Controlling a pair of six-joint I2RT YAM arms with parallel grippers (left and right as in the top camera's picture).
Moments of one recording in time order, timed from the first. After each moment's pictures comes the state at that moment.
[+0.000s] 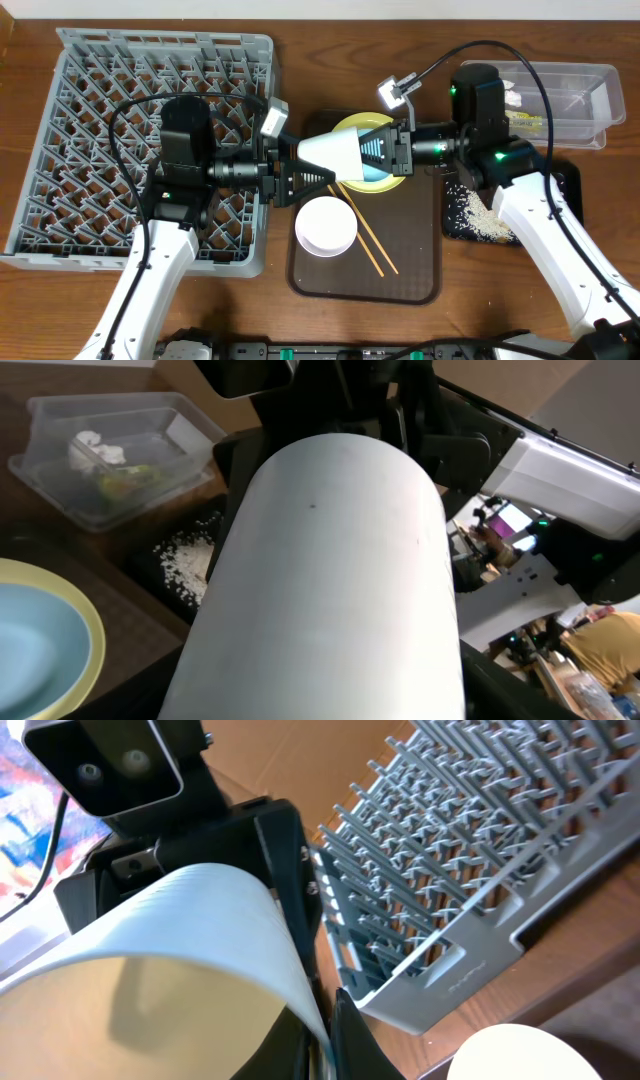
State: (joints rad) left arm -0.15 1.24 0.90 -0.02 1.34 -0.33; right arm 0.30 1.47 1.15 -0.28 -1.17 0.40
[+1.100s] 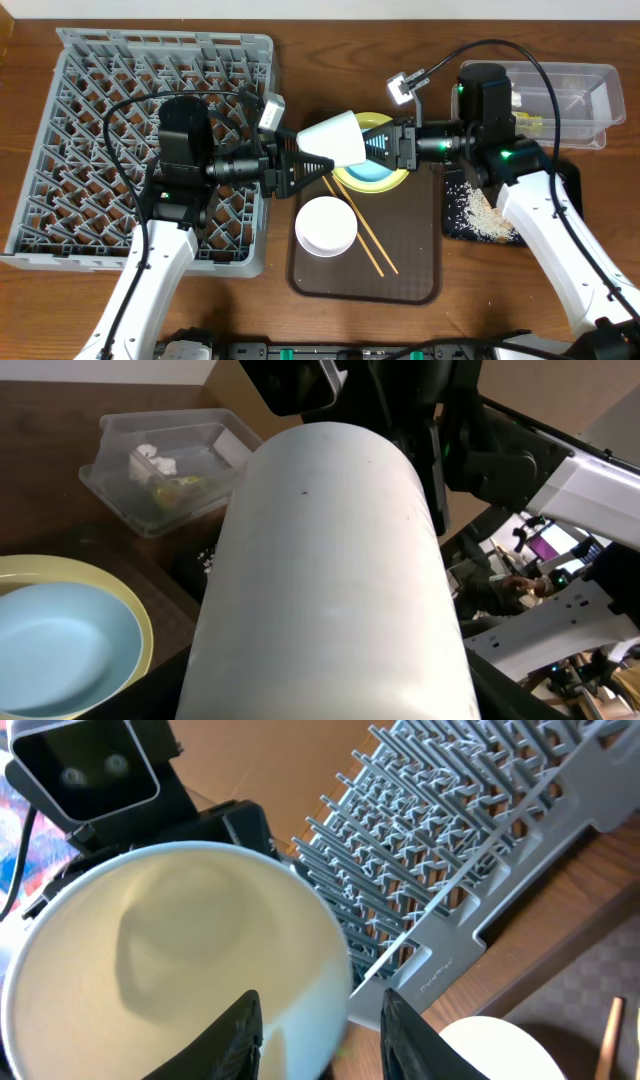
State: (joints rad) left arm -0.15 1.24 0.90 -0.02 1.24 -0.33; right arm 0.28 1.47 1.15 -0.30 -1.13 0.40
